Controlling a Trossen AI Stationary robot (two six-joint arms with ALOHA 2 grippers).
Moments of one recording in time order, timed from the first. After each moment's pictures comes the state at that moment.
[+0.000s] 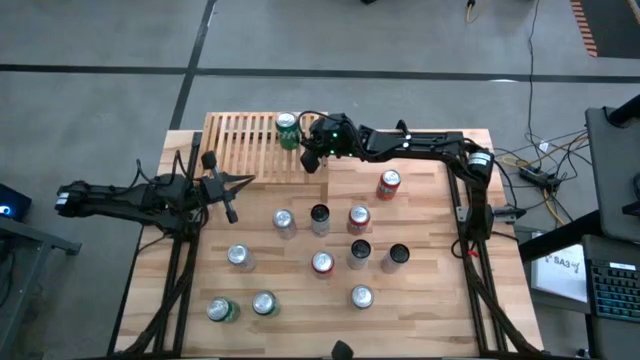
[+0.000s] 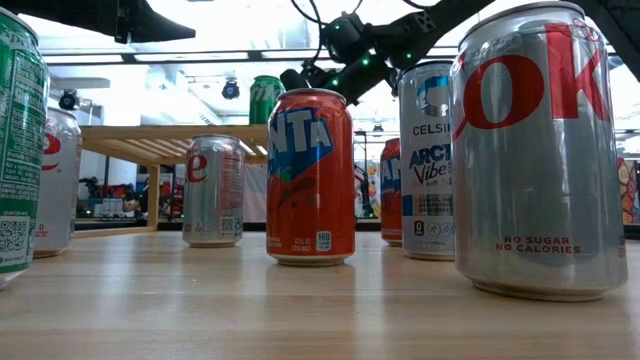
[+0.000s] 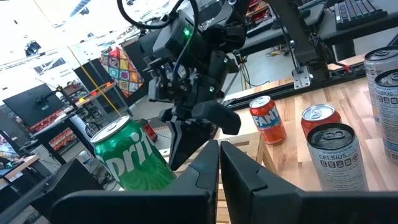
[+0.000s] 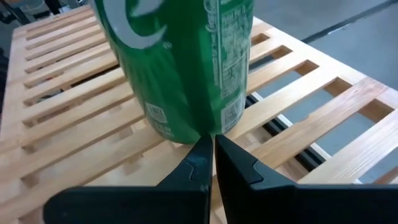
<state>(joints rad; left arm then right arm) -0.07 0.49 0.47 -0.01 -0.49 0.44 -0.39 1.95 1.52 -0.01 0.03 0.17</state>
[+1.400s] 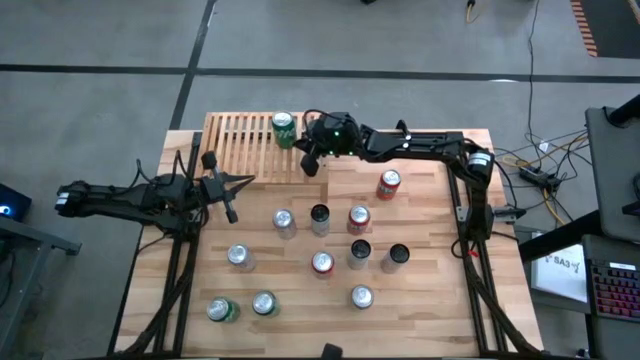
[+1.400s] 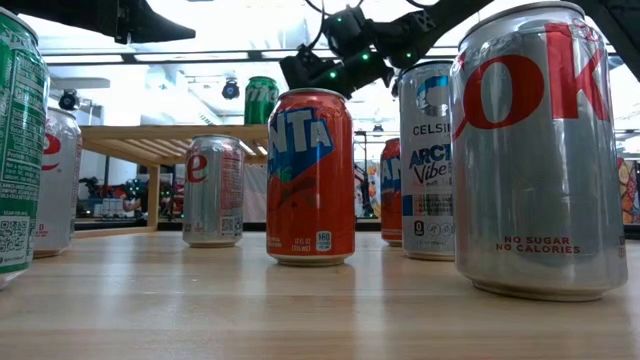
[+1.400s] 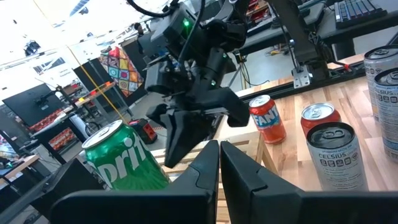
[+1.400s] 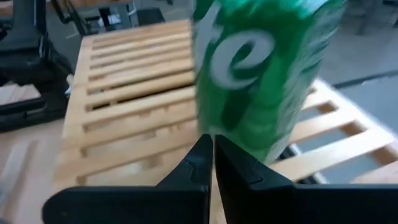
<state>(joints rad) -0.07 0.49 0.47 -0.01 -0.49 0.44 -0.39 1.95 1.52 0.11 -0.11 0.01</state>
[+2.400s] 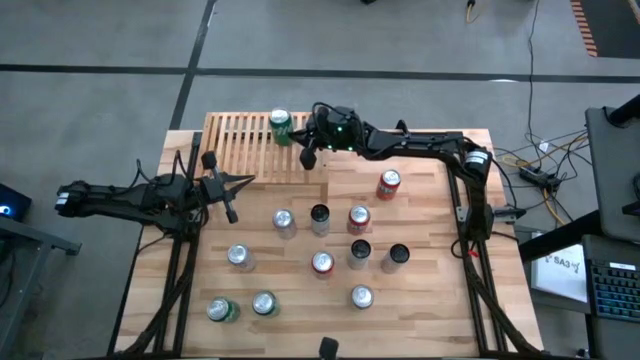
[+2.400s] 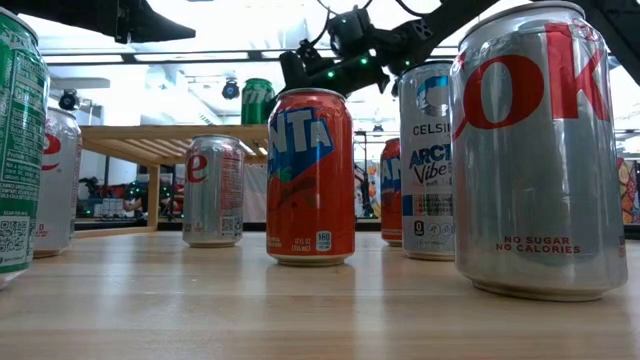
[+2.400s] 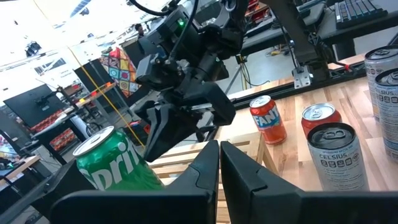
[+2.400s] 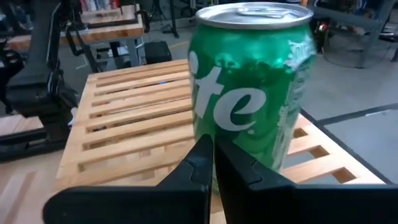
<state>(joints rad) -0.07 0.49 0.47 -0.01 -0.49 0.44 -0.42 1.97 1.52 0.26 -0.16 0.01</state>
